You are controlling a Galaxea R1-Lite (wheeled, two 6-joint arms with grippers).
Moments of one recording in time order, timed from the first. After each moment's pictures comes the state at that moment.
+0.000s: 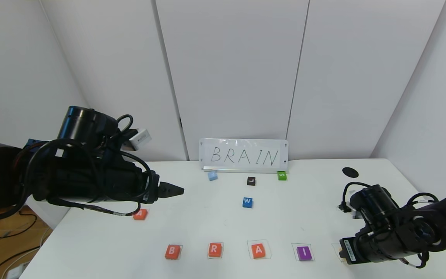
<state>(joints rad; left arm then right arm) -0.27 1.65 -1.03 0.12 -0.17 -0.07 0.25 1.99 -0.72 -0.08 -0.02 0.19</state>
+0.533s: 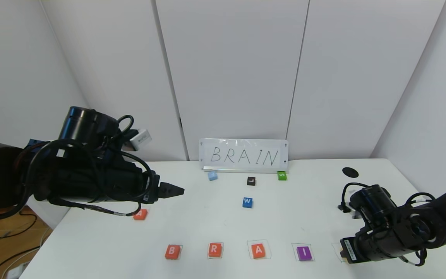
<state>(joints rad) -0.27 1.66 -1.03 0.12 -0.18 -0.06 0.22 2.02 -0.74 -0.08 -0.02 0.15</state>
